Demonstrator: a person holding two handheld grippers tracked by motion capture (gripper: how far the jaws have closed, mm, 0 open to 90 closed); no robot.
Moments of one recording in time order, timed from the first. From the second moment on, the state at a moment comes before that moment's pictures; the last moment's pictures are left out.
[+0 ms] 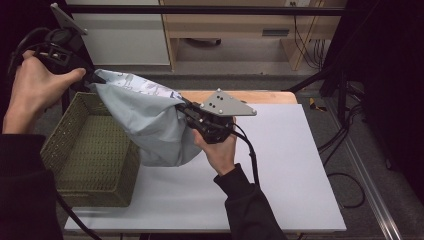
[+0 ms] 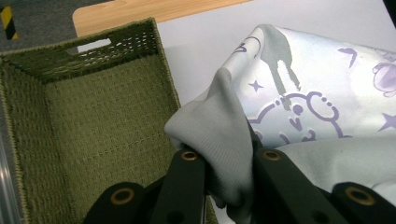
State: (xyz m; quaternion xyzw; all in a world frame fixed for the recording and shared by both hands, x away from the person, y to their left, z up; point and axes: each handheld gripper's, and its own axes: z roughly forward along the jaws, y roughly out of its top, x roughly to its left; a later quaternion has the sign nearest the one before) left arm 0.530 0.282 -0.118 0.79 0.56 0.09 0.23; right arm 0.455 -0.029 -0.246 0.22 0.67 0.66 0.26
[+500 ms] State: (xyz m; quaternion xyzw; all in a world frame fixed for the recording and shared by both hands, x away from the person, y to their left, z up) left arm 0.533 0.273 -0.129 0.80 0.56 0.09 0.21; right arm 0.465 -0.012 -0.339 0.24 0.73 0.61 0.17
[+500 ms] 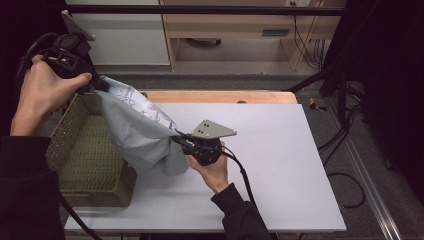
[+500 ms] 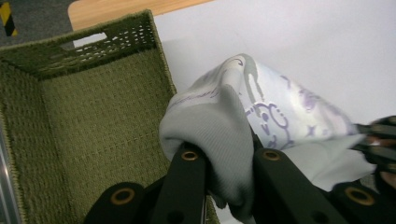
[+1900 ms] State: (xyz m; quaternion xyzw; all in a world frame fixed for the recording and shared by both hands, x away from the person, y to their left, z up) left arm 0.539 0.276 -0.149 0.80 0.56 0.08 0.20; right arm 0.418 -0.166 -0.387 0.36 0.68 0.58 0.25
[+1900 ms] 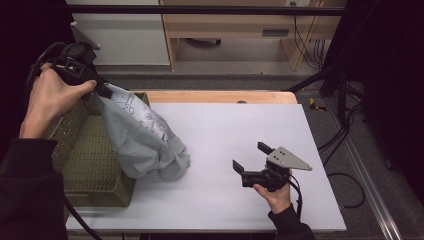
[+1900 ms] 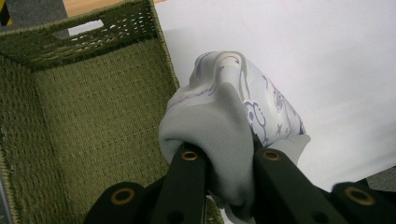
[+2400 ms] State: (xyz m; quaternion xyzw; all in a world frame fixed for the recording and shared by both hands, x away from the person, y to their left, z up) left arm 0.540 0.281 -0.151 0.80 0.56 0.08 0.20; right arm 0.388 -0.204 -0.414 0.40 0.65 0.58 0.28
